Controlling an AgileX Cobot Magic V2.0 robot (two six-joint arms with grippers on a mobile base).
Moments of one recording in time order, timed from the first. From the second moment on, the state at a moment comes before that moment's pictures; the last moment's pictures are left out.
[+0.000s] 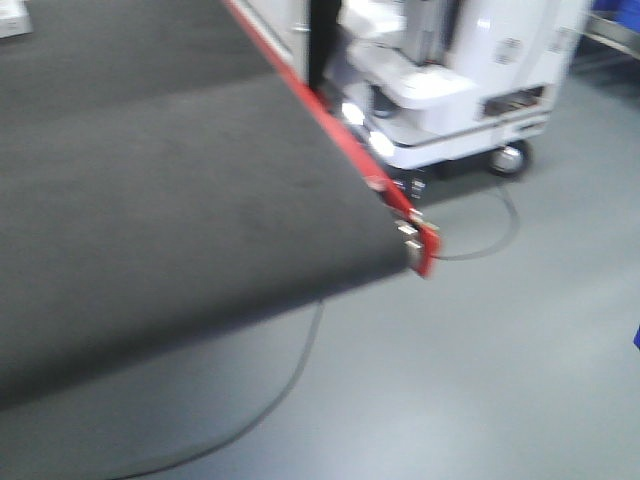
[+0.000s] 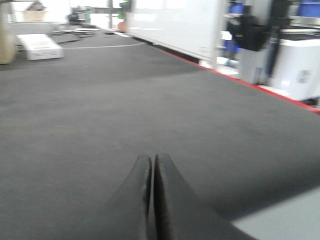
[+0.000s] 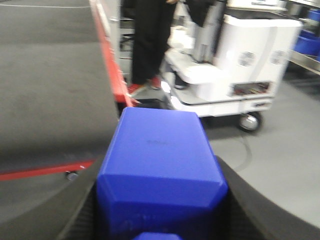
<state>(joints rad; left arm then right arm) -0.01 0.03 0.03 0.01 0.10 -0.04 0.08 0.20 -0.32 -0.01 0.41 -0.09</state>
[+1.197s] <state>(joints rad) -0.01 0.03 0.03 0.01 0.10 -0.04 0.08 0.20 -0.32 -0.01 0.41 -0.09</state>
